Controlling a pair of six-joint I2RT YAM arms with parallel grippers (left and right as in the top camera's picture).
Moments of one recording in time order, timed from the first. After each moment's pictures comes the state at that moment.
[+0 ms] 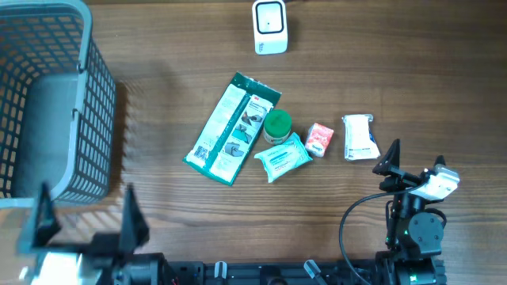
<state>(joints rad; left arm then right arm) 0.04 0.03 0.78 -0.34 0.08 0.02 0.09 0.02 0.03 -0.02 0.40 0.19</state>
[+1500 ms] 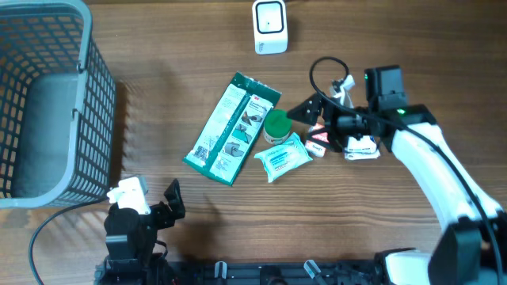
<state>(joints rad) 0.04 0.02 0.22 -0.79 -0.01 -0.28 0.15 1.54 1.01 -0.56 -0.93 0.67</state>
